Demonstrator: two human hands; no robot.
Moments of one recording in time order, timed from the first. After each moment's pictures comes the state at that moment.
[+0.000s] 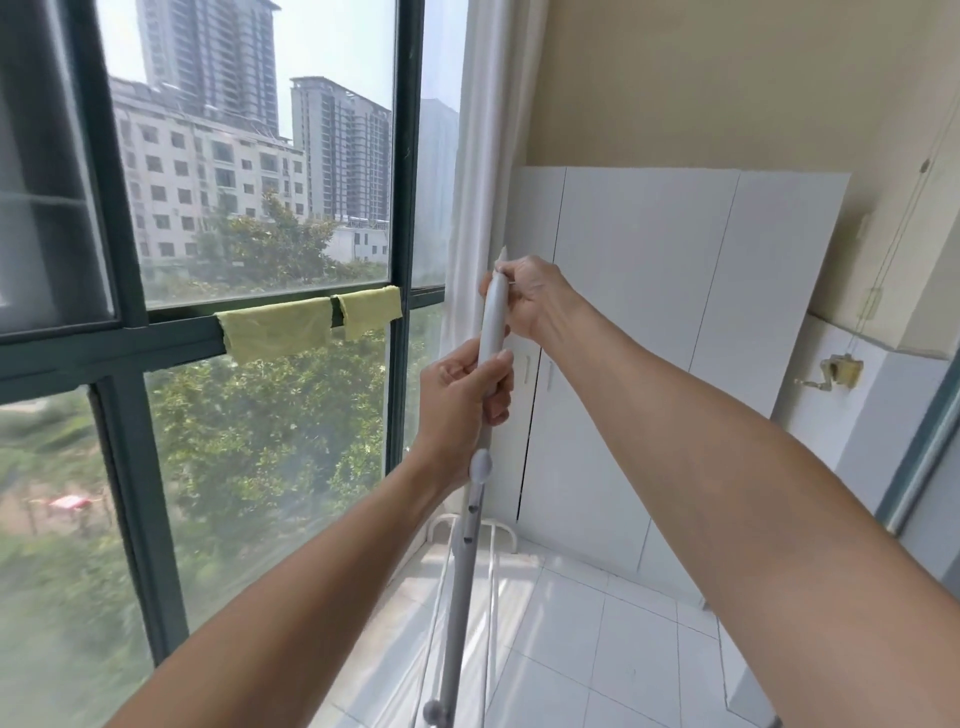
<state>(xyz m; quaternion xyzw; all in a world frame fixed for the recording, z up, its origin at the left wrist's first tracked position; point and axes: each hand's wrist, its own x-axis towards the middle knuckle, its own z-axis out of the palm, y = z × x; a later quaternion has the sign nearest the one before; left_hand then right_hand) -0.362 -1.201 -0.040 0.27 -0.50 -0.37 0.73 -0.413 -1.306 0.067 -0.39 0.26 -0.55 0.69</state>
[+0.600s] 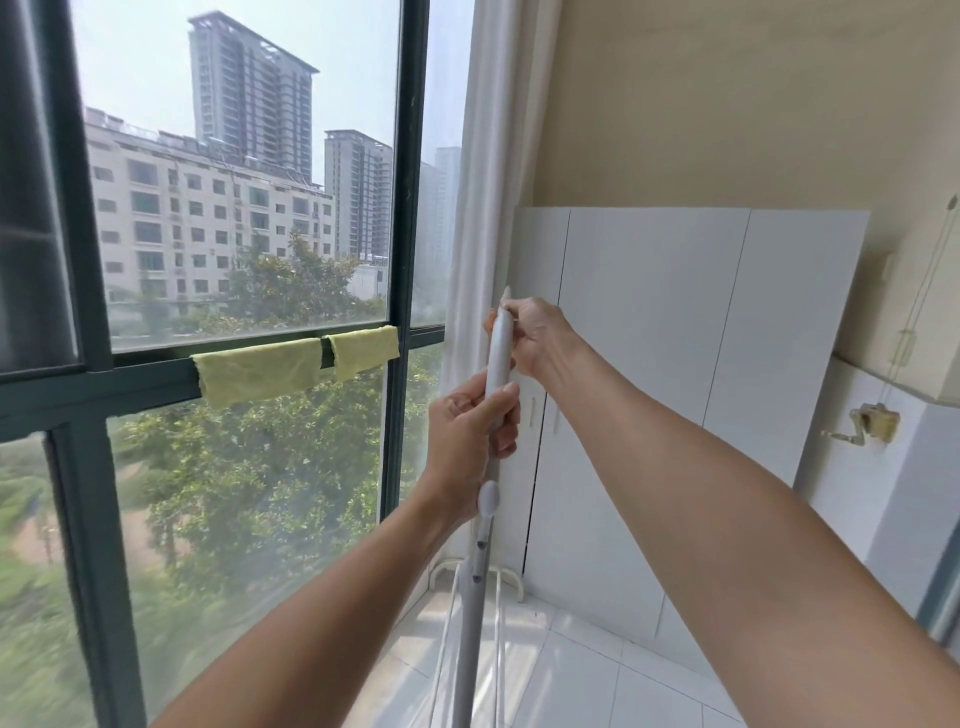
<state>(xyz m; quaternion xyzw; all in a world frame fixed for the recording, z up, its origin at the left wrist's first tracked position) -0.400 -1.289 -0.031 0.27 -0.50 -0.36 0.74 -0.446 -1.397 0.068 -0.41 0.25 -0.54 0.69</state>
